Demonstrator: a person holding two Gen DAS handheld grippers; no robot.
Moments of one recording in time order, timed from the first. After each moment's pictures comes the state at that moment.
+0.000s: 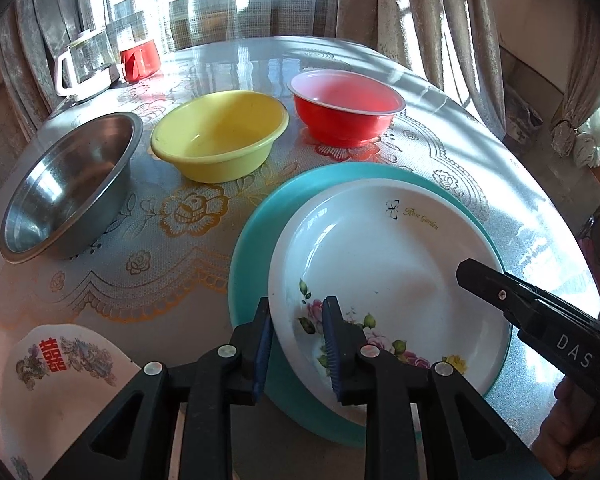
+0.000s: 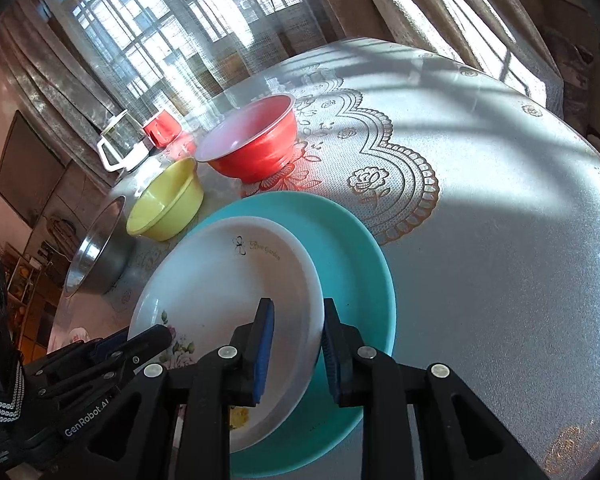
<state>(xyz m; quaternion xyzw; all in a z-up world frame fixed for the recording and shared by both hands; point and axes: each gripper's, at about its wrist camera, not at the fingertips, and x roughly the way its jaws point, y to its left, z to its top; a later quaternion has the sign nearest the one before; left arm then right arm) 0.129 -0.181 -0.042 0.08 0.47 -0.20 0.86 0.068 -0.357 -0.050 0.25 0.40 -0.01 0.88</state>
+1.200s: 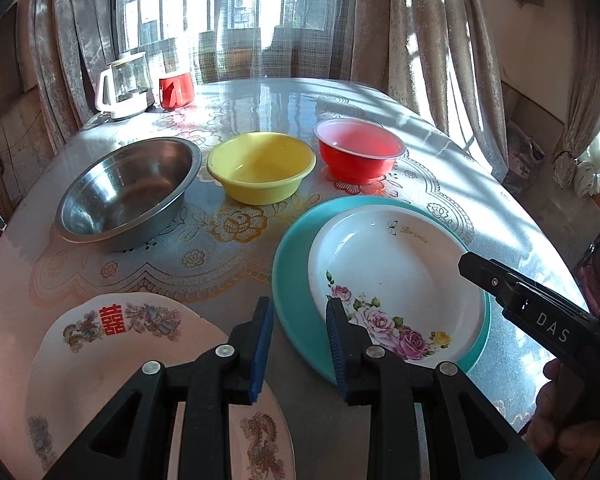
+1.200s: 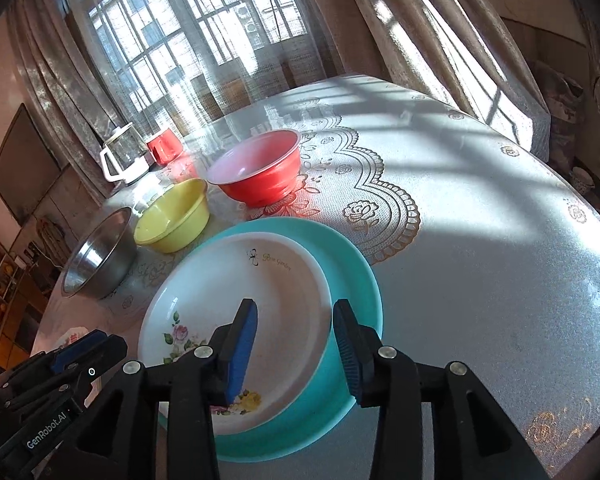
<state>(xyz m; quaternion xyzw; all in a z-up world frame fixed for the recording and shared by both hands) 0.089 -0.141 -0.009 0.04 0.41 -0.18 0.89 0.047 -0.339 -0.023 0.20 0.35 -0.05 0.91</state>
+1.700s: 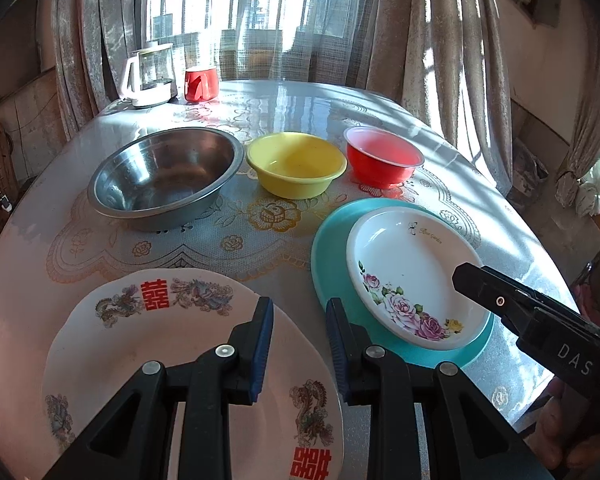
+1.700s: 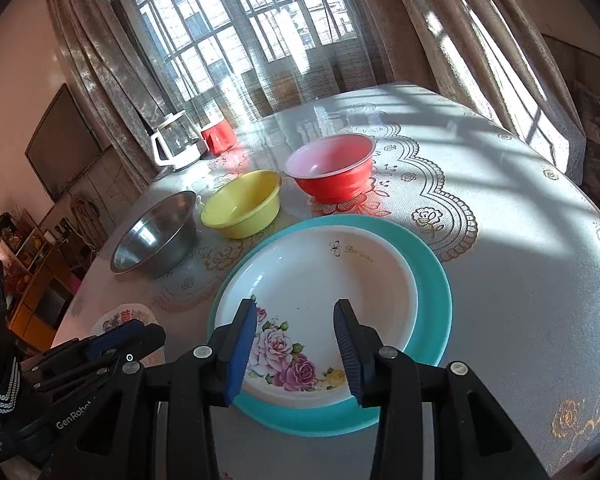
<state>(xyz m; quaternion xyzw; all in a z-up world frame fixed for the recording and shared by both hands) 0.077 -0.103 -0.006 0.01 0.41 -0.17 0.90 0.040 -0.293 -0.004 0.18 0.35 0.04 0.92</state>
